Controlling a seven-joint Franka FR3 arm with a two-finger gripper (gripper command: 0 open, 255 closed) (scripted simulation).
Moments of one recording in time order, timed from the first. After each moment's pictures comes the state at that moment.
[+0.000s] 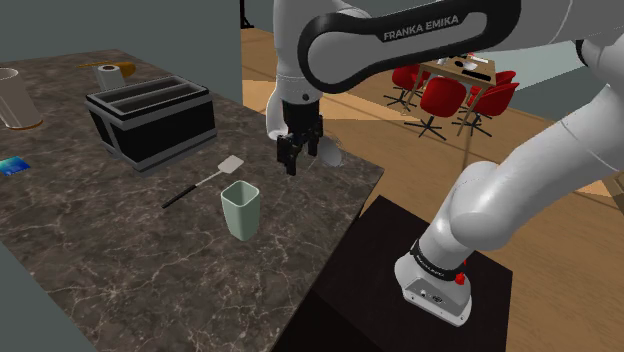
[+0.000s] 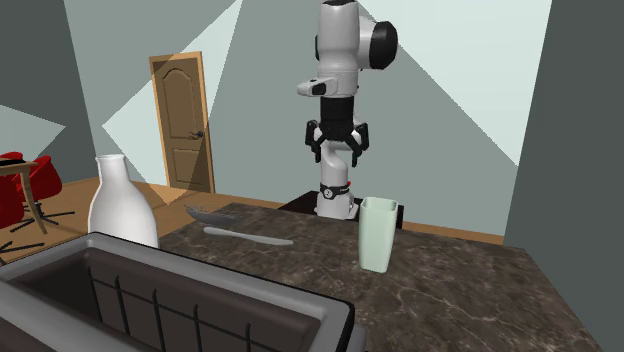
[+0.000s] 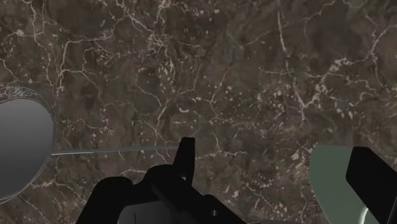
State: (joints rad) arm 0.09 -0.35 0.30 -2.31 0.10 1.83 0.22
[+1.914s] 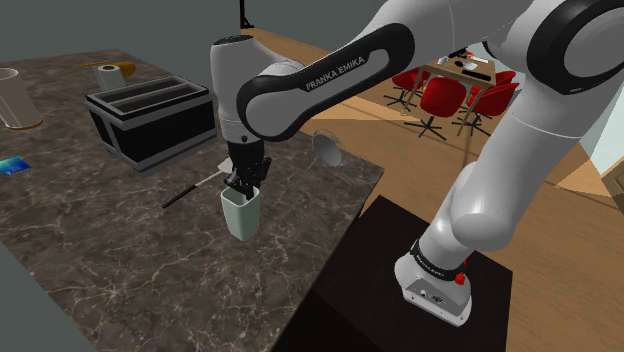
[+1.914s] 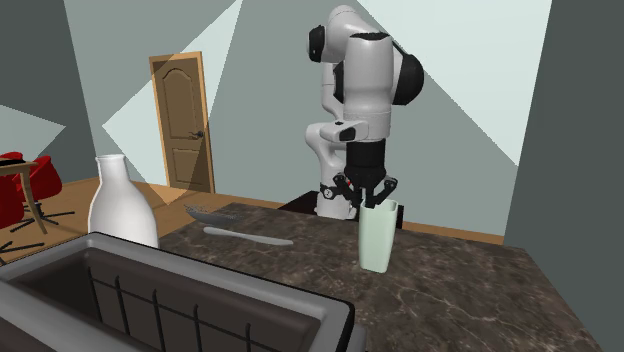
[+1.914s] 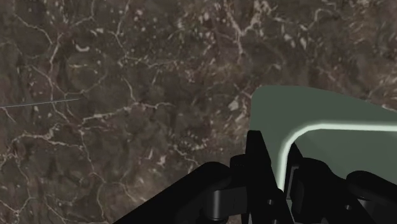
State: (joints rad) arm 0.12 0.03 0.41 -2.16 0.03 2.09 0.42
